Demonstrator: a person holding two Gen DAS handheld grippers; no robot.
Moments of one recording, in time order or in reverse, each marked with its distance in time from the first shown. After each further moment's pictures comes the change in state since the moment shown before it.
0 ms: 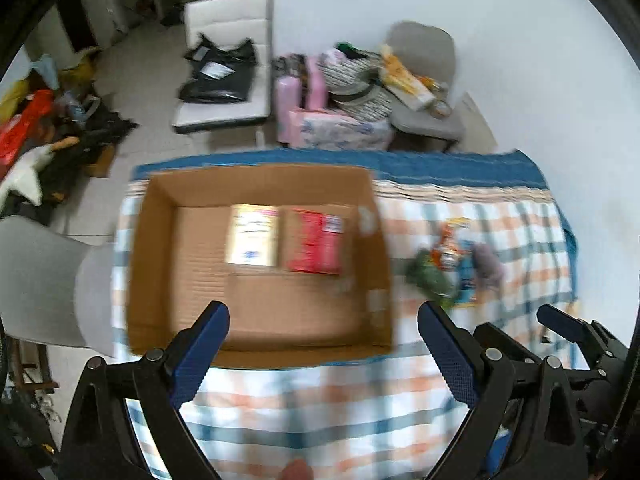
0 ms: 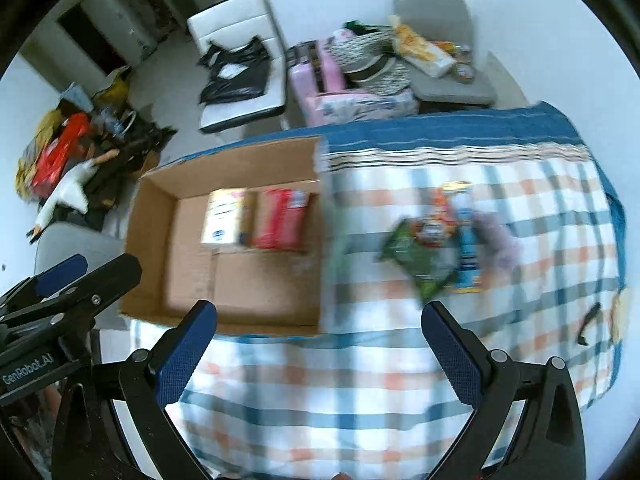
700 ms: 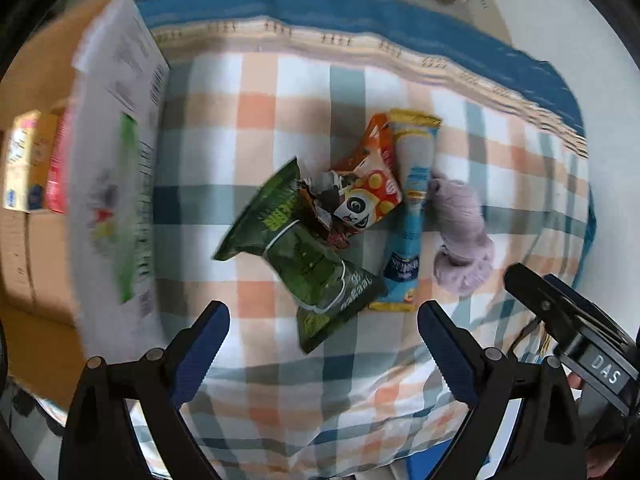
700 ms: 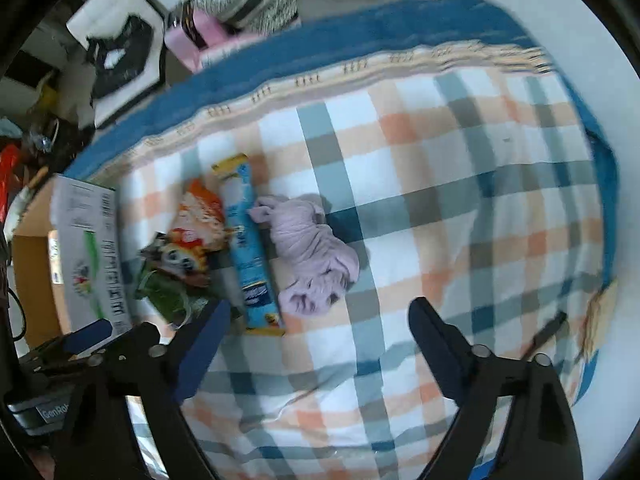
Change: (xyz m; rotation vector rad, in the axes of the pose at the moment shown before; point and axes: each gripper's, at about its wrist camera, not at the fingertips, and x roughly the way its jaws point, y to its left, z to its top) left arm 0.241 -0.153 0.016 -0.139 0.473 -0.062; right arm 0.161 -0.255 0.077 0.125 0.313 -0.064
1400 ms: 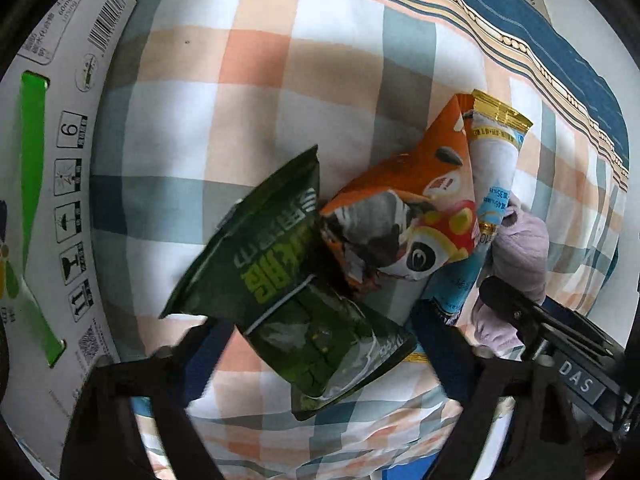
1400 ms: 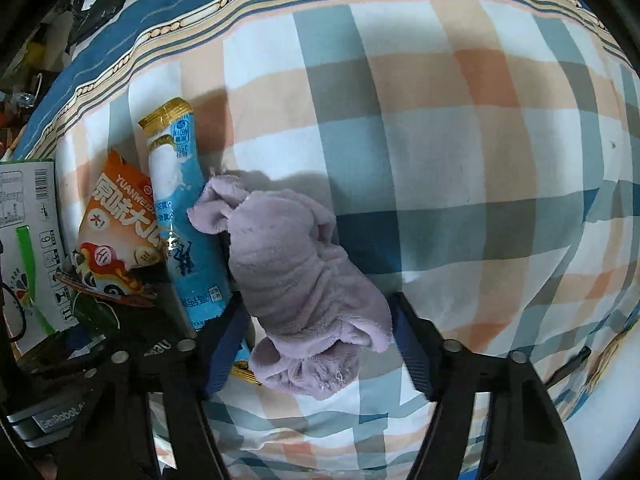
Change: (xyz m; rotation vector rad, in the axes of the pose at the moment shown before) left arm 0.060 0.021 0.014 -0.097 0.112 -0.009; right arm 0.101 0.002 0.035 -0.050 0.213 -0.035
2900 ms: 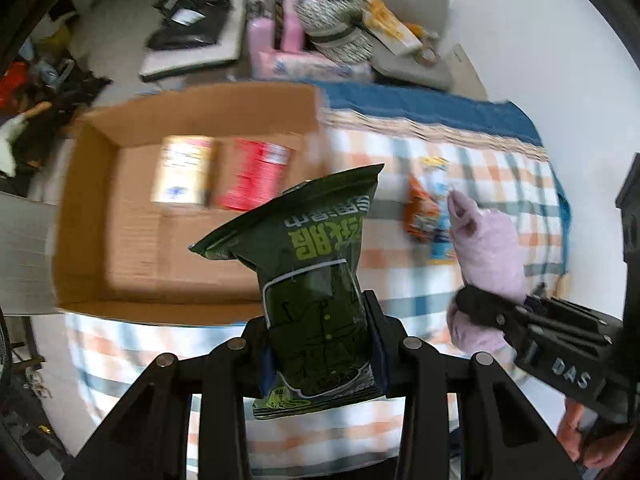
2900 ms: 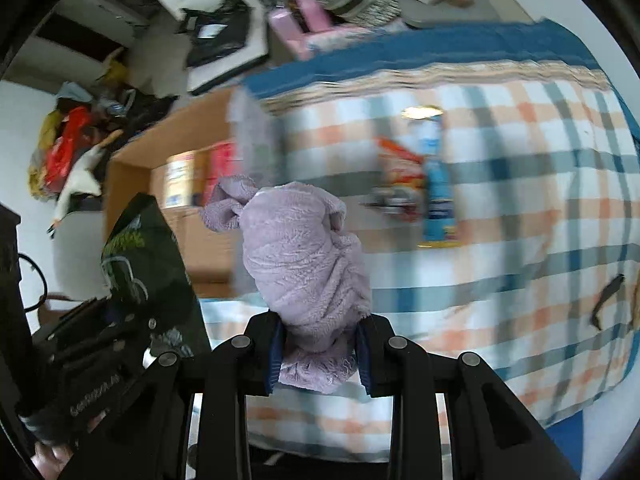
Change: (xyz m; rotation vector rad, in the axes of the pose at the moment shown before) left arm -0.206 0.111 -0.133 0.209 -0.423 0.057; right arm -0.163 0.190 -0.200 -0.109 -0.284 0.257
